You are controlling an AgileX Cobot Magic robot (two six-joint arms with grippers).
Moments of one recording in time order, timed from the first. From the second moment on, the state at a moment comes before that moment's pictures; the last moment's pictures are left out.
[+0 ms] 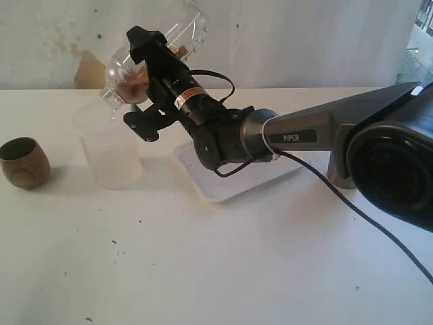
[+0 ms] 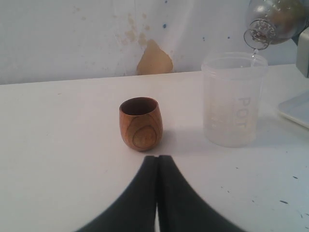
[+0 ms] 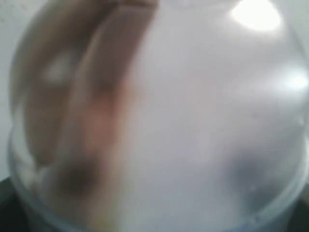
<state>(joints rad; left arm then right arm) -0.03 0.00 0.00 -0.09 0.26 0.14 0.56 2.28 -1.56 0.13 -0.83 -2.12</state>
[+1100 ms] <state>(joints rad) -0.03 0.00 0.00 -0.09 0.26 0.14 0.56 2.28 -1.56 -0.03 -0.85 -2.12</state>
